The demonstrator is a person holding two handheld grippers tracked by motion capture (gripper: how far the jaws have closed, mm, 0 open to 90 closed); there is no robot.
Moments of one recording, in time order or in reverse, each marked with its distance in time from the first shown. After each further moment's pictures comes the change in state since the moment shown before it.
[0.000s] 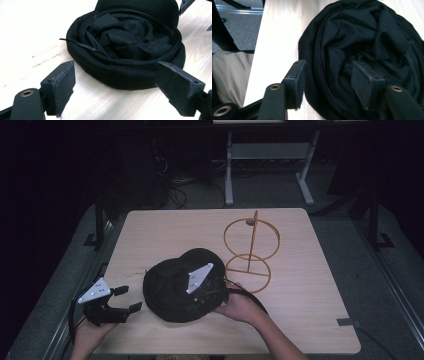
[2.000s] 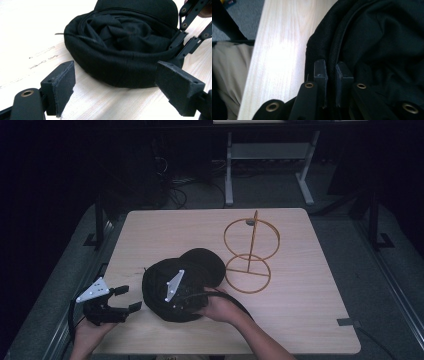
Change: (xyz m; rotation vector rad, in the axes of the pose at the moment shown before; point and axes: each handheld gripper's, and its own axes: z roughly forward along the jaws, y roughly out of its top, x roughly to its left) left arm 0.003 0.000 -0.001 -0.016 -0.027 -0.013; right arm 0.002 0.025 0.051 0.114 0.094 -0.056
